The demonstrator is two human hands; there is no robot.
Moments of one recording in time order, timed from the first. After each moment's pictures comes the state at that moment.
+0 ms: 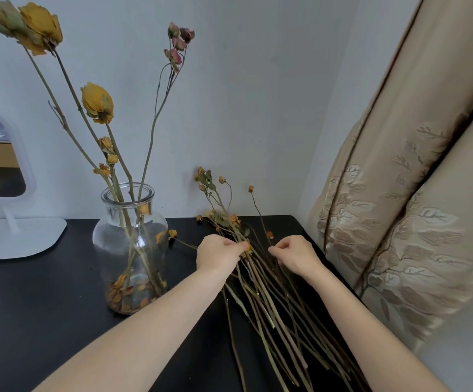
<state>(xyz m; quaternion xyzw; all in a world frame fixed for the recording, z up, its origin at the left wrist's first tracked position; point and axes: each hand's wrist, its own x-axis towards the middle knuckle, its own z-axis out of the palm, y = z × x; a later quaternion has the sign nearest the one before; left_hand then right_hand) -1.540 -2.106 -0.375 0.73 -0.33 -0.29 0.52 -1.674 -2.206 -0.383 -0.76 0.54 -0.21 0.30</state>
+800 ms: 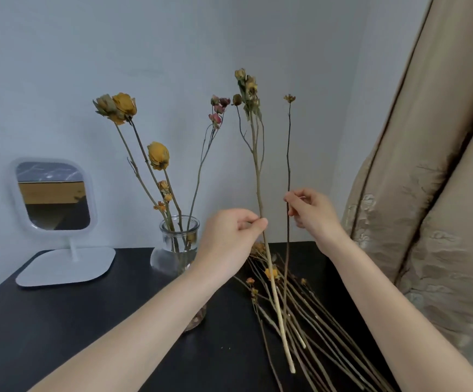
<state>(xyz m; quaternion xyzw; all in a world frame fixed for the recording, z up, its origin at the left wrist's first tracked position) -1.521 -2.012 -0.268 0.63 -0.56 -0.10 0.53 -1.635 -2.146 -0.259 -0.71 0.34 -0.46 0.42</state>
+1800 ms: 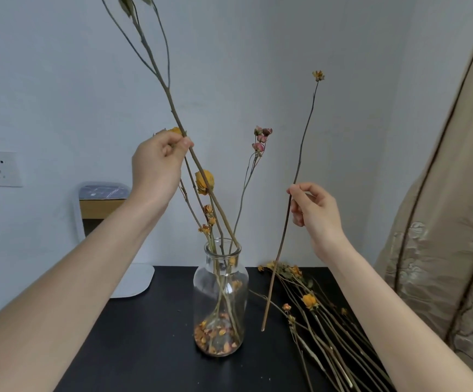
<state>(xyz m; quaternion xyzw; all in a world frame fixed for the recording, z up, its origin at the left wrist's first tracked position) -1.390 -1.974 -0.169 0.59 -0.41 0.12 0.68 -1.571 -2.110 -0.224 -0.64 0.21 -0.54 0.50</state>
